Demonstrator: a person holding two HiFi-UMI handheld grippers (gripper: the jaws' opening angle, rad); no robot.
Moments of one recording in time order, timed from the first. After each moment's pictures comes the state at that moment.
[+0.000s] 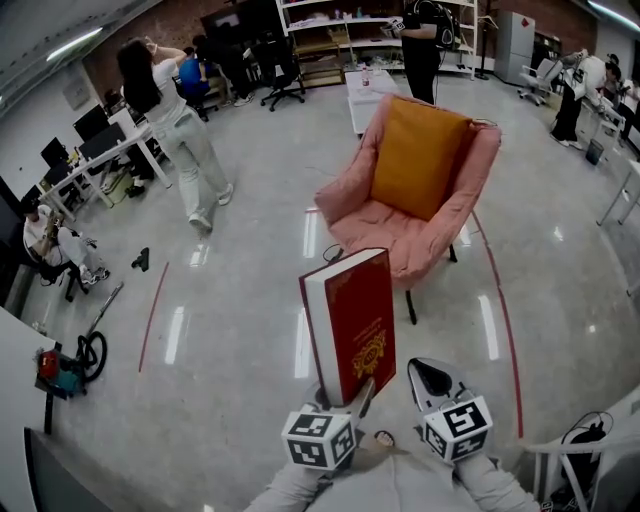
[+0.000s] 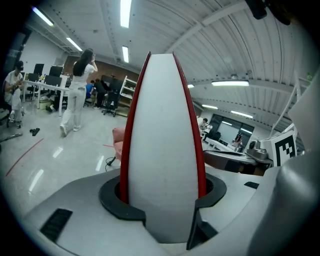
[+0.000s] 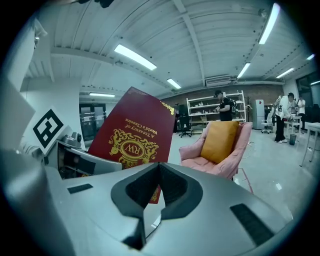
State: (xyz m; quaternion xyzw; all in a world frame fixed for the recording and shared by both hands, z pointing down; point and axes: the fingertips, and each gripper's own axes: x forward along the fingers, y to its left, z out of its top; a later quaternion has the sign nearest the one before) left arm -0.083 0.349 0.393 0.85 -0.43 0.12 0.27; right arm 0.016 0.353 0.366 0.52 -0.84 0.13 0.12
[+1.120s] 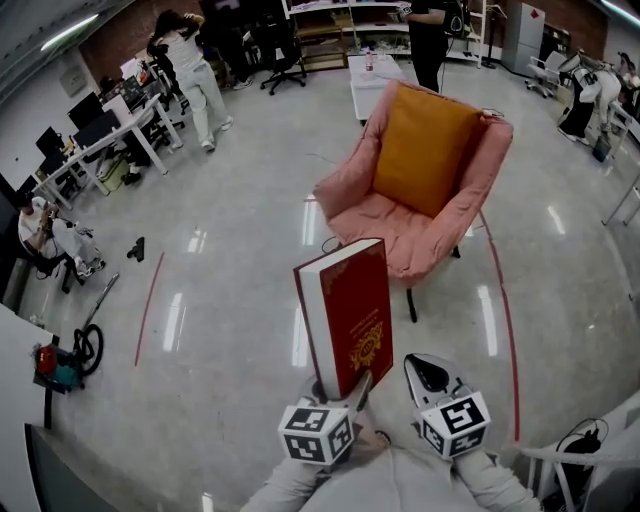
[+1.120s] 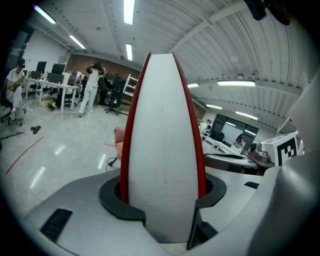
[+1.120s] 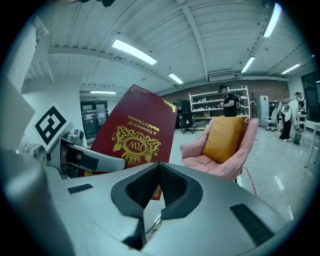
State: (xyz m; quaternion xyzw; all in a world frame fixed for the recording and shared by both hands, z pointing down) left arm -0.076 0.286 0.401 0.84 -0.44 0.12 0.28; right arm 0.020 0.291 0.379 0.50 -0.84 0.14 0.13
